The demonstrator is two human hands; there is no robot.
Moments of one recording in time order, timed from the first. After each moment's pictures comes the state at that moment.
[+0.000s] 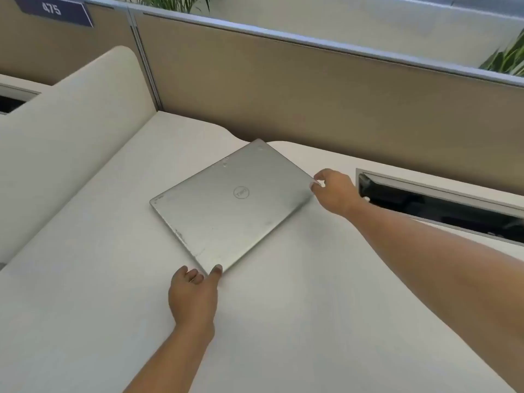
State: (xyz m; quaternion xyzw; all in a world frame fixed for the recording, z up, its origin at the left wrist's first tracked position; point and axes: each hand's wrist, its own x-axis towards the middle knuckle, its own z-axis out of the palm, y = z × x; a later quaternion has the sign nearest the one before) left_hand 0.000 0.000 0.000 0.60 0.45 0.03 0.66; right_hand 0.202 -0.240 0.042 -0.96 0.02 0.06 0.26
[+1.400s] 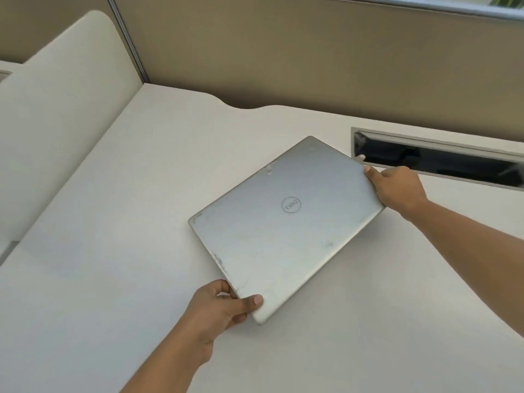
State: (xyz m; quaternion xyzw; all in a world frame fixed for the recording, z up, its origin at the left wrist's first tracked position) left_hand -0.079 0.003 0.022 0.60 0.33 -0.28 0.68; right_hand 0.111 -0.347 0.031 -0.95 0.17 0.02 0.26
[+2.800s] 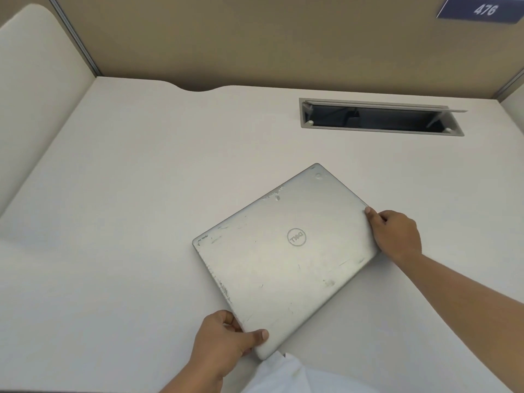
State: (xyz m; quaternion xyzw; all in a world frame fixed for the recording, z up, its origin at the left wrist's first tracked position) left_hand -0.212 -0.043 -0.004 0.70 0.31 -0.33 0.55; right_hand -0.108 -0.405 -0.021 -0.92 0.30 -0.01 0.24
